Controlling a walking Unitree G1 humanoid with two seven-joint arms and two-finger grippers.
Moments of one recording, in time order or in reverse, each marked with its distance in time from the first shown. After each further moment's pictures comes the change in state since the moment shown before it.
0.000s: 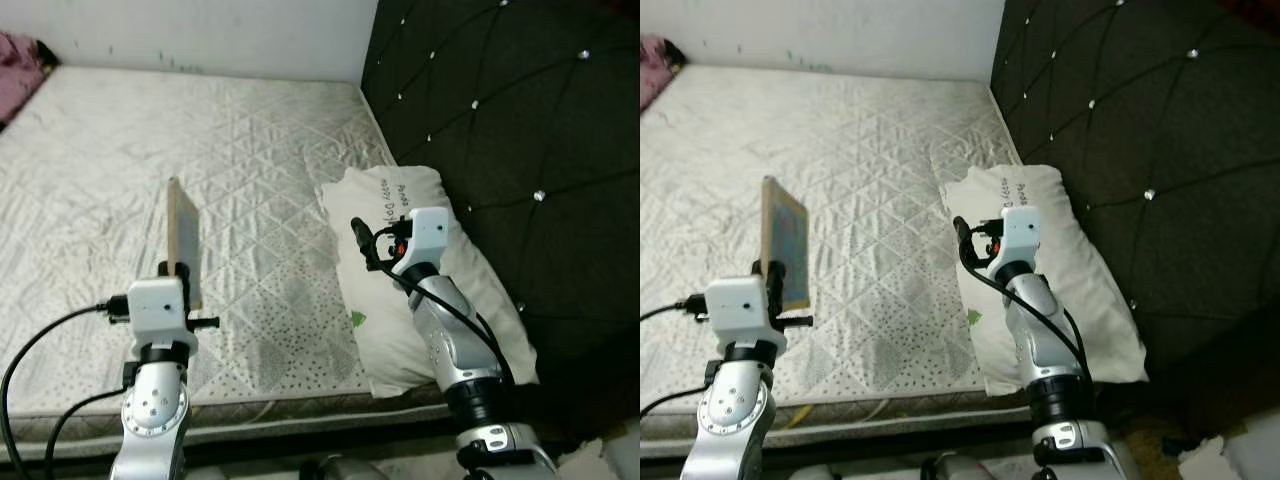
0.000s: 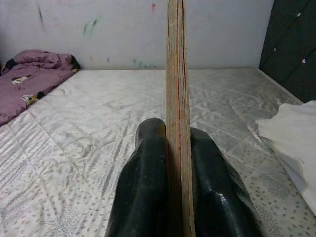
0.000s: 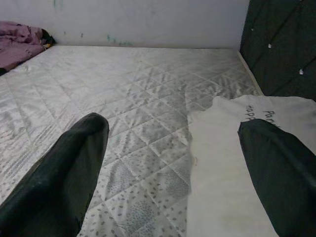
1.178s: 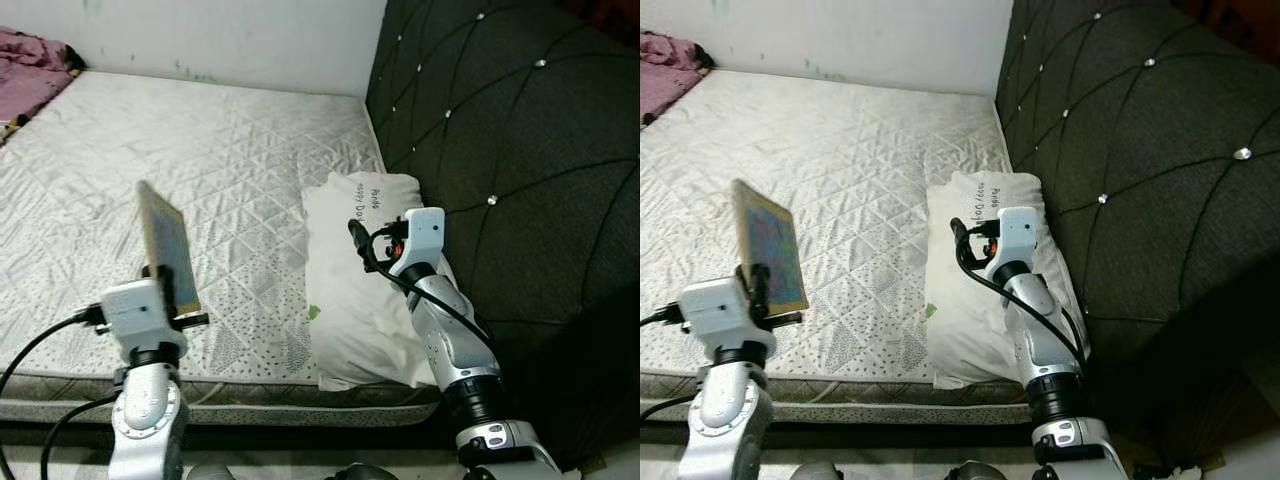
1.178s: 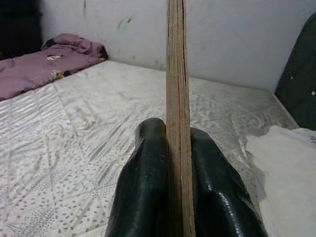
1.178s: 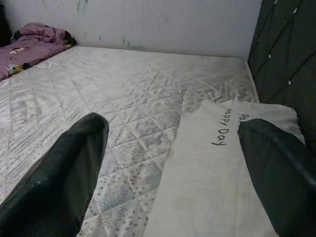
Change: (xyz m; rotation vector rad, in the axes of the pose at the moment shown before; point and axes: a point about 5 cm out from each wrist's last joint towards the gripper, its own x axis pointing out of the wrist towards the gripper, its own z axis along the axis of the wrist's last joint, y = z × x) left arm -0.001 0.011 -0.001 -0.153 0.019 0.071; right arm 0.002 0.000 -0.002 -0.006 0.009 0.007
